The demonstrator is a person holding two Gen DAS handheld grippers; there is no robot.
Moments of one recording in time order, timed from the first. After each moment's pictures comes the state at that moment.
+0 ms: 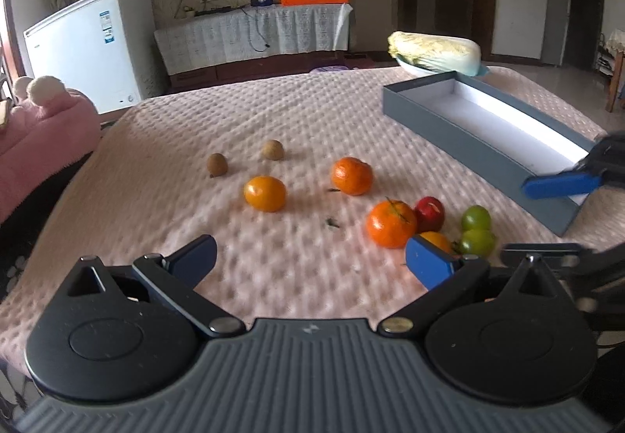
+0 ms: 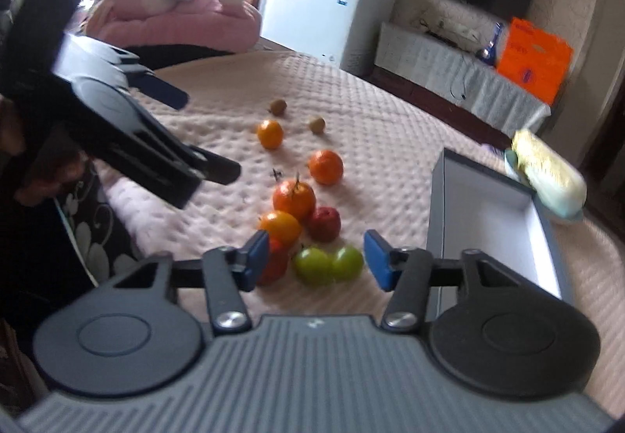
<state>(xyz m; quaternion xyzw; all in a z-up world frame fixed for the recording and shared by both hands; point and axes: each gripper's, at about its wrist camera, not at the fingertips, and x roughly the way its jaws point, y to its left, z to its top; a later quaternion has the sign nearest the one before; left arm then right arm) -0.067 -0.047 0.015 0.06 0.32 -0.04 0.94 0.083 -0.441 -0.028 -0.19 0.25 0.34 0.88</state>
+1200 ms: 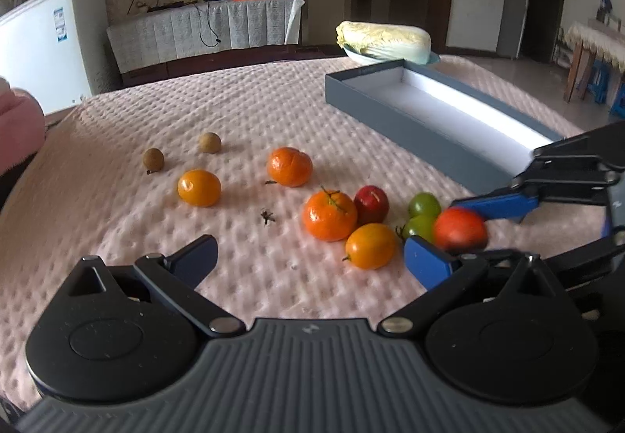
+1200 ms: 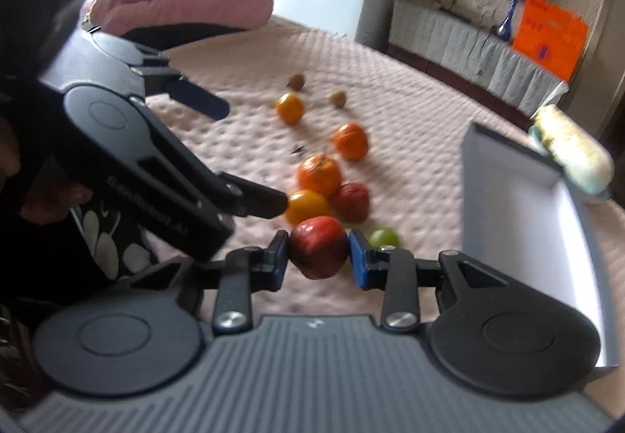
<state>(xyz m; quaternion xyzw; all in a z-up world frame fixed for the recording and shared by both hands) -0.059 -0.062 0.007 0.03 0.33 -0.11 0.94 0.084 -0.433 -0.024 -0.22 0.26 0.36 0.87</state>
